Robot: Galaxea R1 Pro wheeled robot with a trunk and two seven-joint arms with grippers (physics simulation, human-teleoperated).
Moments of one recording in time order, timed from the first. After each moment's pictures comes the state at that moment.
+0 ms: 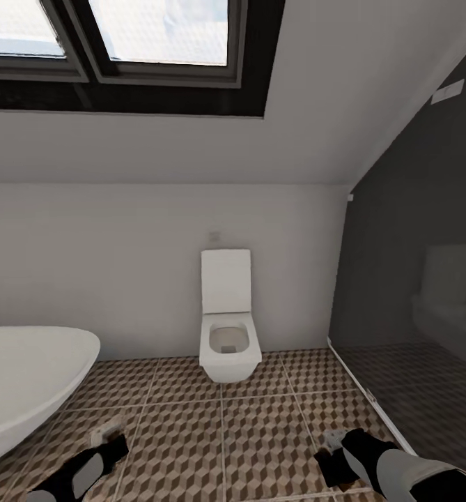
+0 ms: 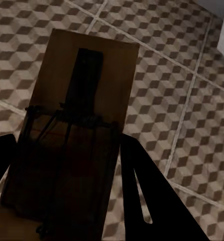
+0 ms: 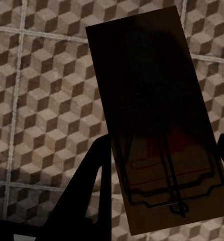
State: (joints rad) left arm -0.55 0.16 -0.20 -0.23 0.75 0.09 0.07; right arm -0.73 -0.08 0.33 0.03 -0.07 0.39 0.24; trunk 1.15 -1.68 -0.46
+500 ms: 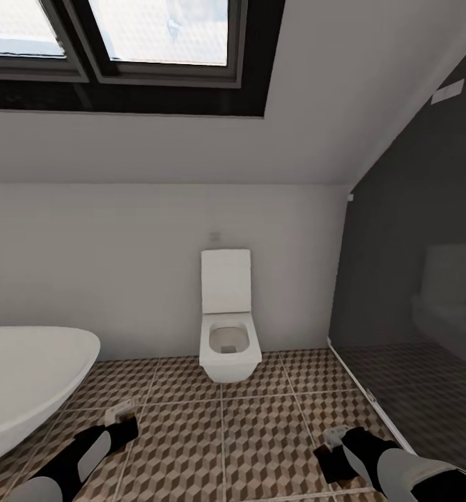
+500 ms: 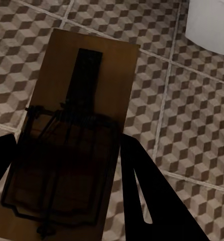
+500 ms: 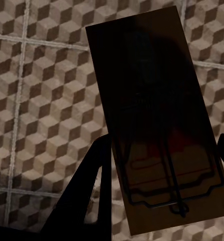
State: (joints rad) left arm -0.55 0.17 -0.20 -0.41 0.65 0.27 0.07; right arm -0.73 -0.08 0.33 0.02 -0.08 0.38 0.24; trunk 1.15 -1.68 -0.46
